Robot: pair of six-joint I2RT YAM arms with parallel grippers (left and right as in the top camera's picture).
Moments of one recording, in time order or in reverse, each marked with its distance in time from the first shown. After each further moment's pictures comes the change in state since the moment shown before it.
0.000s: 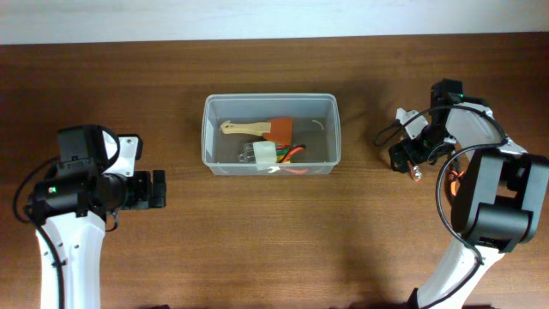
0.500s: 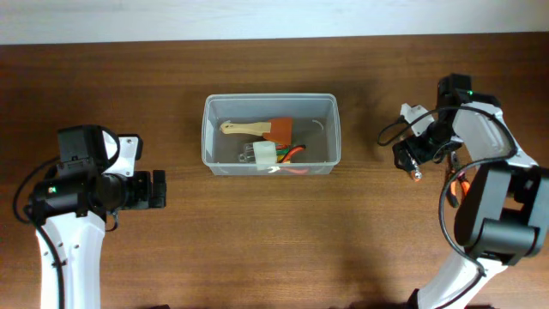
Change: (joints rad) left arm 0.000 0.000 0.000 0.000 0.000 0.000; right arm 0.000 -0.080 -0.001 -0.052 0.000 -0.004
